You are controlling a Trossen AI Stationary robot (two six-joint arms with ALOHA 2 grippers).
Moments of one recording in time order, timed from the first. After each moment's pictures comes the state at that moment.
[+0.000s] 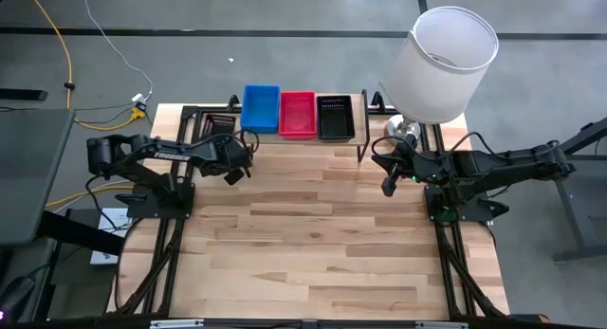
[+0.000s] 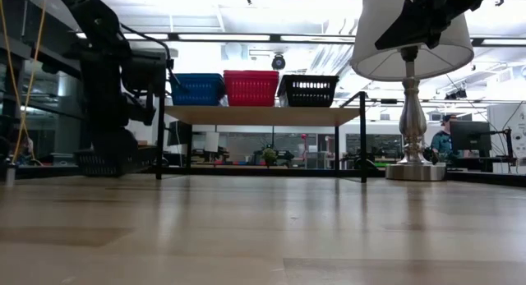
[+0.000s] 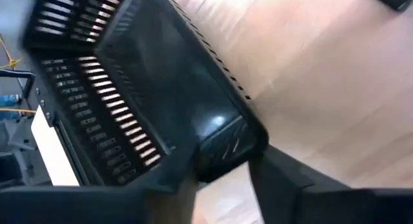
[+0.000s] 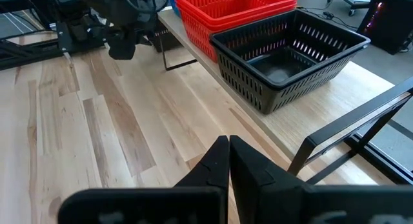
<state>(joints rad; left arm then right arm) 0.46 1.38 0.58 -0.73 -0.64 -0.36 0.11 0.77 0.69 -0.42 0.55 0.29</state>
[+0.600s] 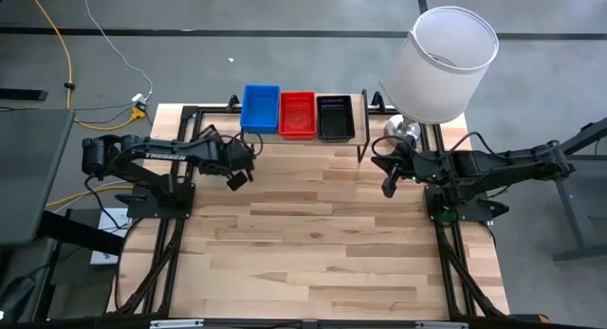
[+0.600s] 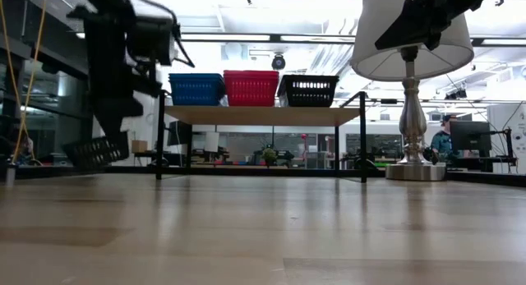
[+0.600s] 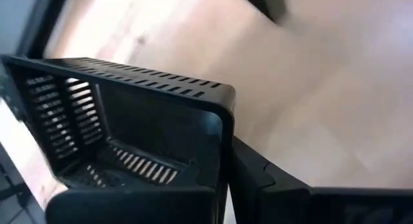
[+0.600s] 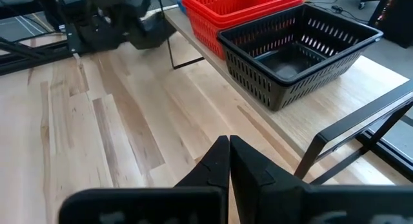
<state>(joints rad) 0.35 1.33 0.75 -0.98 -0.48 -0.47 0.11 0.77 0.69 -0.42 0.52 0.31</state>
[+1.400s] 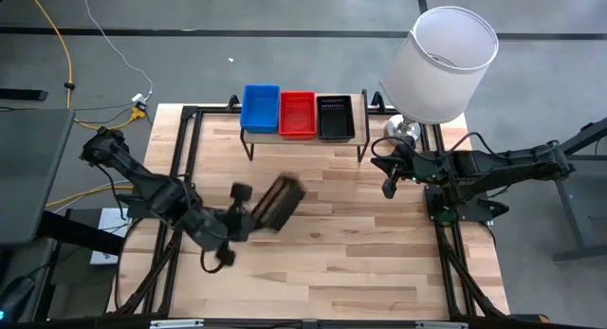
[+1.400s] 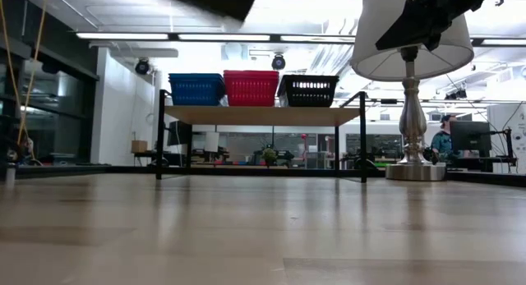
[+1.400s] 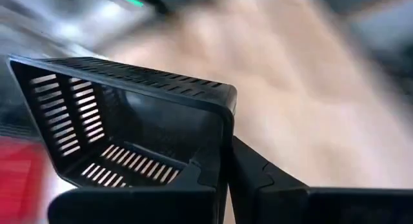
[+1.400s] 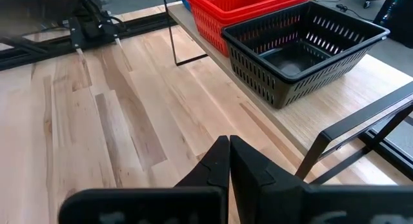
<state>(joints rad) -0.49 1.33 1.32 -0.82 -0.50 -0.04 0.11 0.77 0.69 -0.43 0.50 0.31</state>
